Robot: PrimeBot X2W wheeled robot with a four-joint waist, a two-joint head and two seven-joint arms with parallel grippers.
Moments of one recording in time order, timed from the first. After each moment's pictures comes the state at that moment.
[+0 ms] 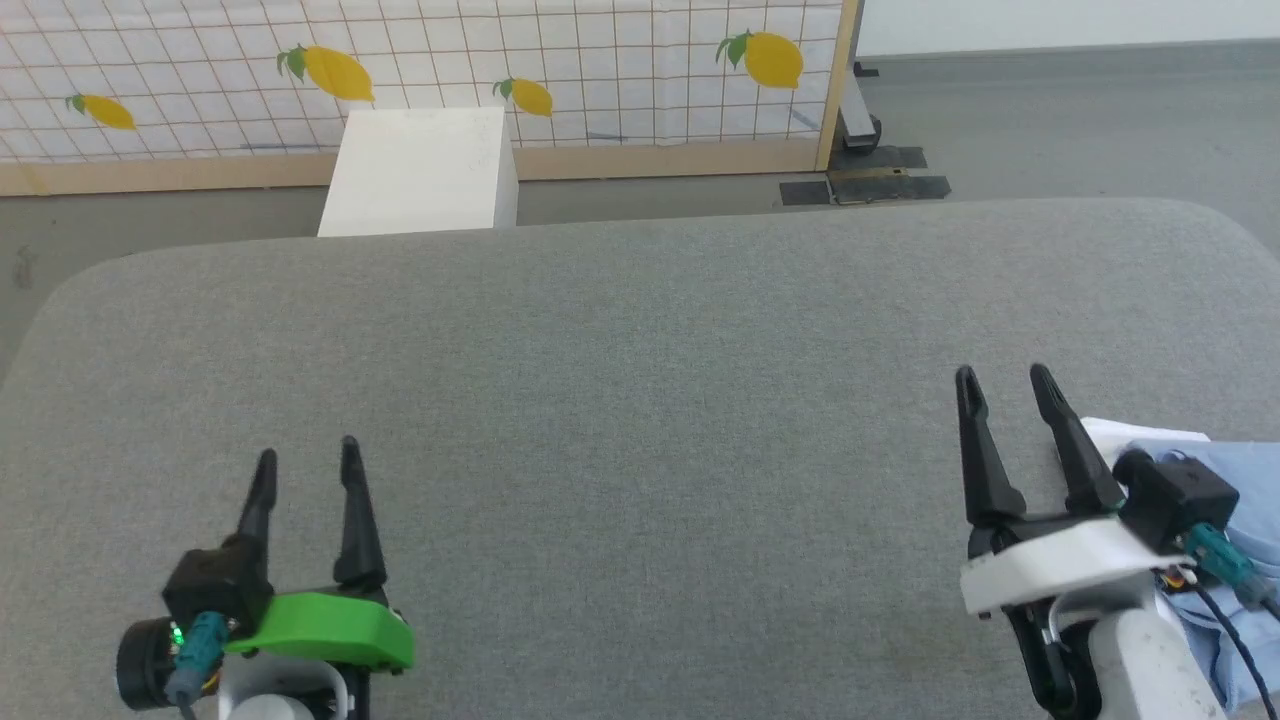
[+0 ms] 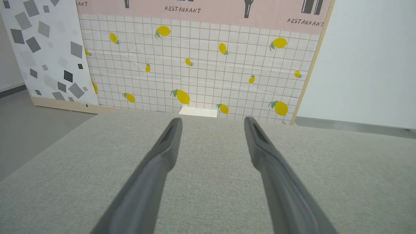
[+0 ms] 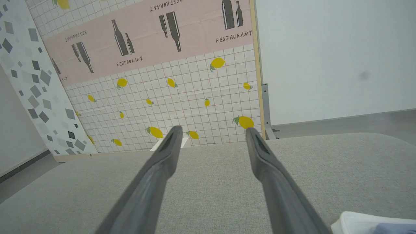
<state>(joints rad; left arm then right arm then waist) -0.02 0.09 0.03 0.07 -0.20 0.03 -0.25 -0.15 -0.05 0.02 0.20 0.25 0.13 -0.25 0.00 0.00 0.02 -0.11</state>
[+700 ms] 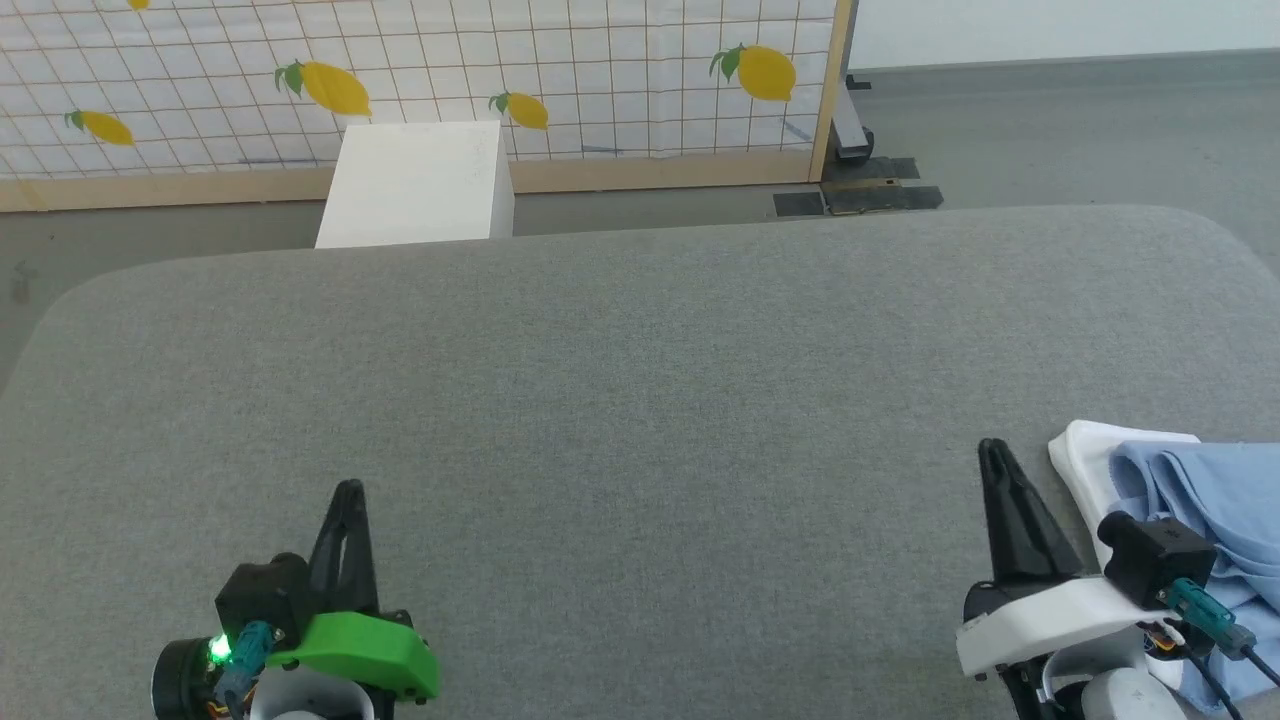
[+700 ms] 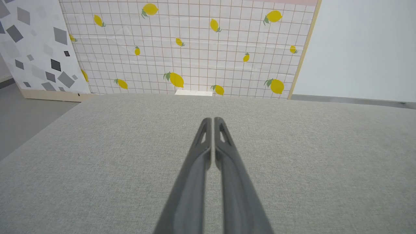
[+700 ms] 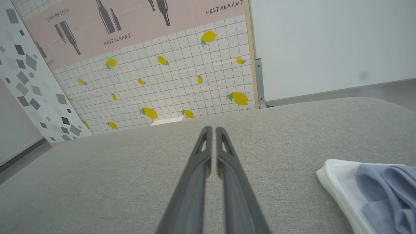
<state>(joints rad) -0.02 0.09 -0.01 0.19 -0.16 0.03 -0.25 -0.06 -0.05 0.02 0.24 0.26 0.13 -0.26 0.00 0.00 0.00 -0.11</state>
